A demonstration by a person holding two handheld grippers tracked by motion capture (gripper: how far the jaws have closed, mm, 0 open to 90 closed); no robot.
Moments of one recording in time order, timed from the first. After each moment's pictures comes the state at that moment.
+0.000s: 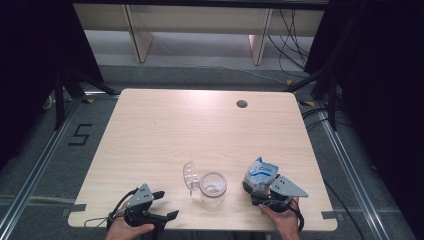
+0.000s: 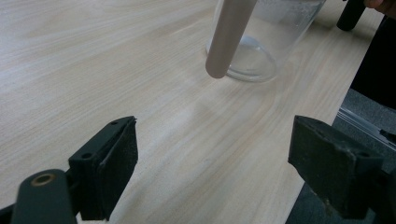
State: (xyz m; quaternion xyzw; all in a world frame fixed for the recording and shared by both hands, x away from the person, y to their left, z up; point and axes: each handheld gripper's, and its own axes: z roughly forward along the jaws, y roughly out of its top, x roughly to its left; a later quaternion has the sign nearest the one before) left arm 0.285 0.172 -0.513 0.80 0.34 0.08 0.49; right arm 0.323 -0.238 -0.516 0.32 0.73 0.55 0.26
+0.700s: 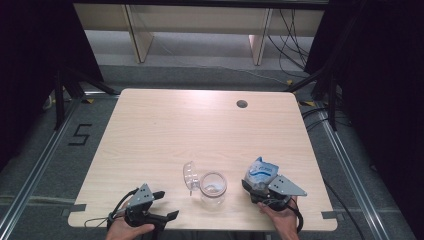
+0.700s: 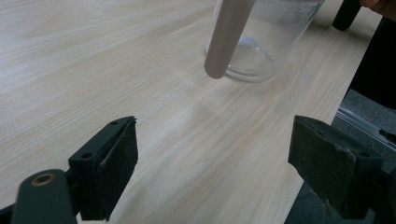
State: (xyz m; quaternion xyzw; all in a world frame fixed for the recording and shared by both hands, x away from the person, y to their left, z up) left arm 0.284 0.172 -0.511 0.80 0.34 0.08 0.48; right arm 0.325 -0.236 -0.516 0.31 0.73 0.55 0.26
